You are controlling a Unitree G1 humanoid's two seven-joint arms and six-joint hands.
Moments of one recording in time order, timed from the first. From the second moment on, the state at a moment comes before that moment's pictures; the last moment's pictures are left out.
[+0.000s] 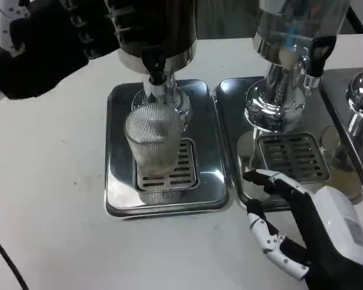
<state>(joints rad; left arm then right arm) -0.91 0.58 0.22 1.01 -0.50 0.05 -1.32 0.49 -0.16 0.22 -0.48 -0.71 -0.04 -0.05</state>
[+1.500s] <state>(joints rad) -1.02 0.48 0.22 1.20 -0.27 -0.09 -1.29 0.52 -0.13 0.25 -0.48 -0.70 -0.03 -0.07</state>
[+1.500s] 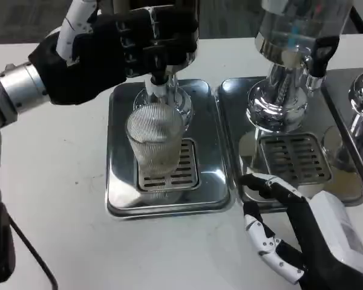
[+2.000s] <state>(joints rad) -1.02 0.48 0.21 1.20 -0.24 -0.16 -1.29 0.52 -0.13 0.24 -0.48 -0.68 -0.01 -0.06</state>
